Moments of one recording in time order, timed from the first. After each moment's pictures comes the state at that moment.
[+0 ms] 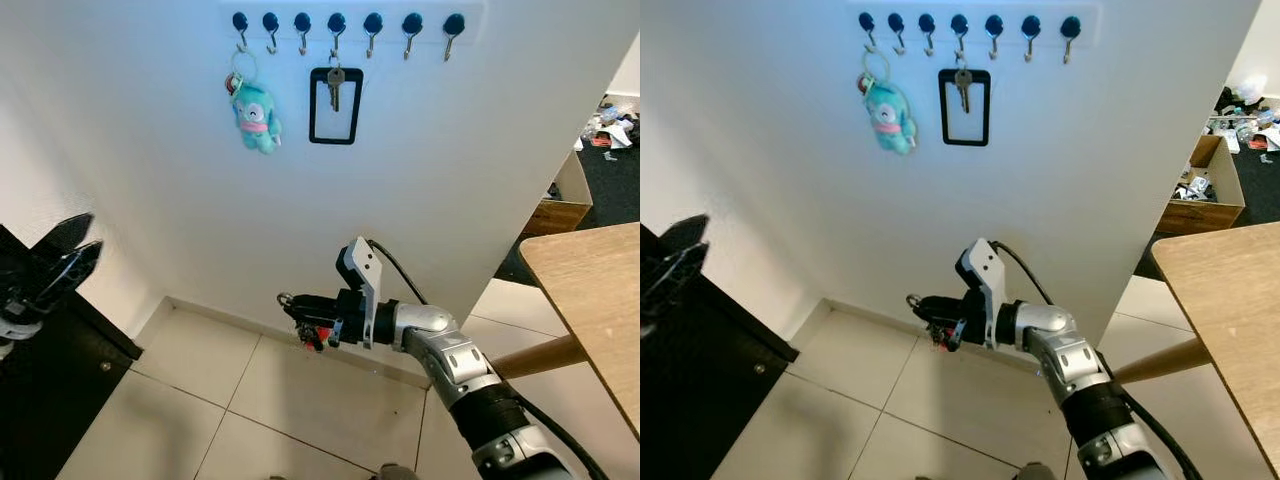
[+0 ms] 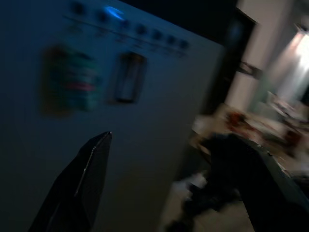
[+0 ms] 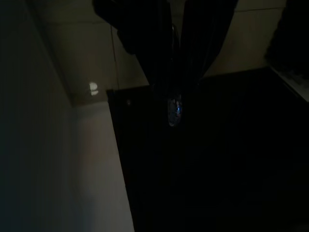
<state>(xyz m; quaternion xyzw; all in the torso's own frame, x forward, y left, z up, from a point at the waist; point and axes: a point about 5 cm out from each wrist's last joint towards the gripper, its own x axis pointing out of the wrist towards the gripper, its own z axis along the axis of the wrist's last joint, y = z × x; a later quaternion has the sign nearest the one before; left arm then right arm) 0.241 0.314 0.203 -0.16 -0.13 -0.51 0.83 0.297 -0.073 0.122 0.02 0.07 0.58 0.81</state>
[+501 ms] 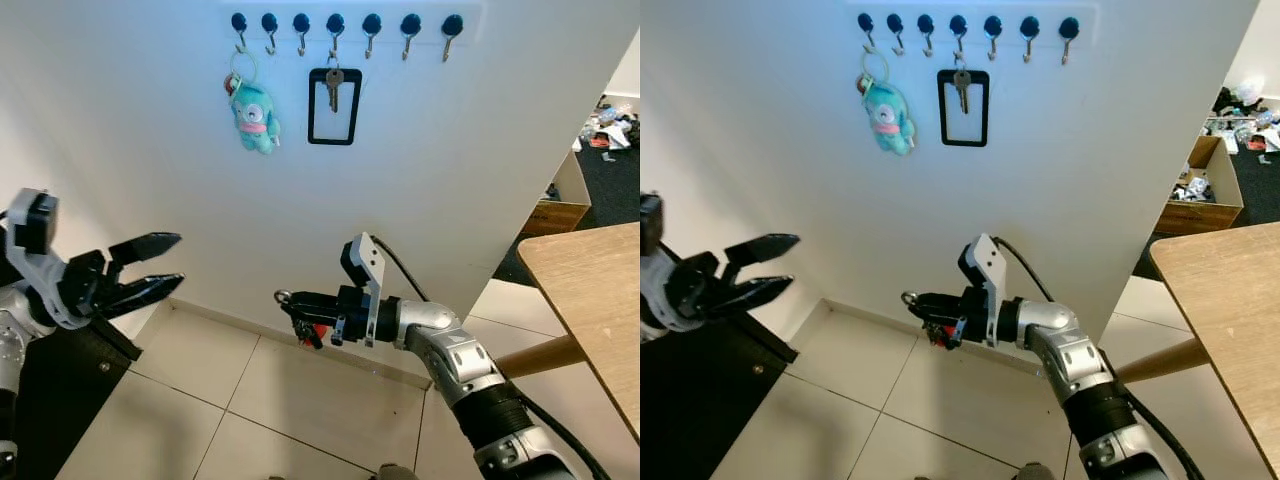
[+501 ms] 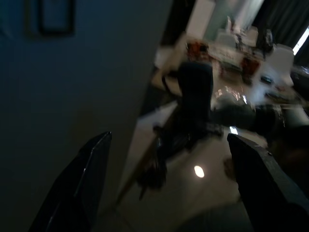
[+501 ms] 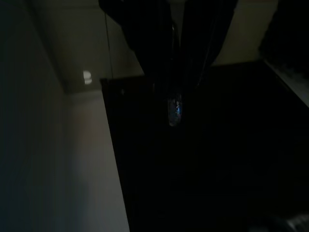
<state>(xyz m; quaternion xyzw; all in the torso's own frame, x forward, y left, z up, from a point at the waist) 0.262 0.268 0.191 -0.09 0.01 -0.61 0.79 0.296 -0.082 0.138 0.04 0.04 0.59 0.80</state>
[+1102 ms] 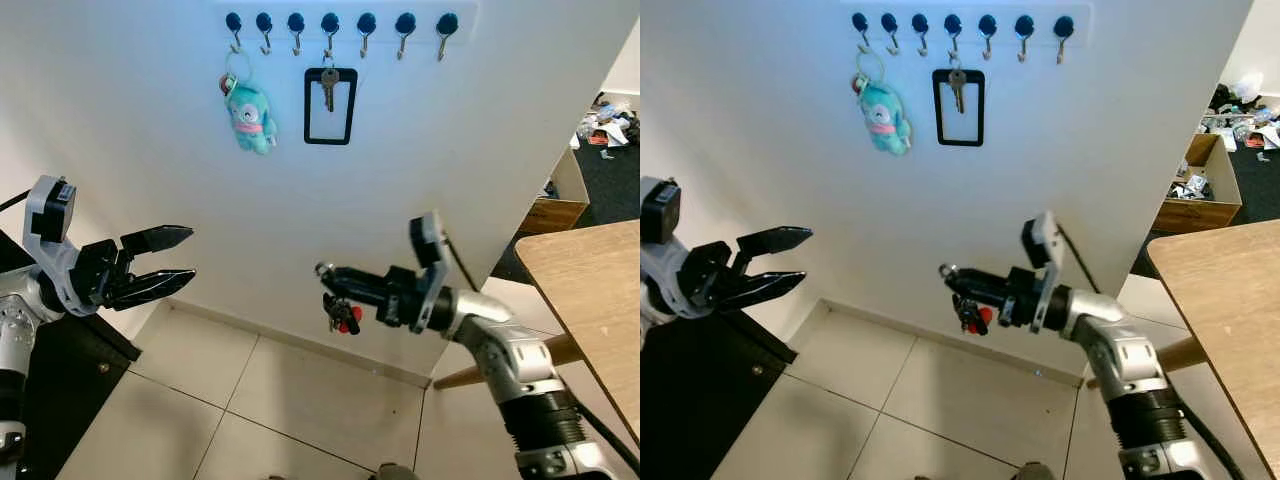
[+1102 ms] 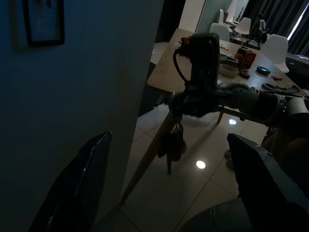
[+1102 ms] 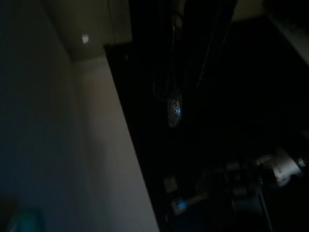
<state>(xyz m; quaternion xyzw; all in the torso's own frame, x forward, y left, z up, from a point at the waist) 0.270 0.268 0.205 -0.08 -0.02 -0.61 0.79 0.293 -0.136 0.171 0.11 -0.03 0.56 0.82</state>
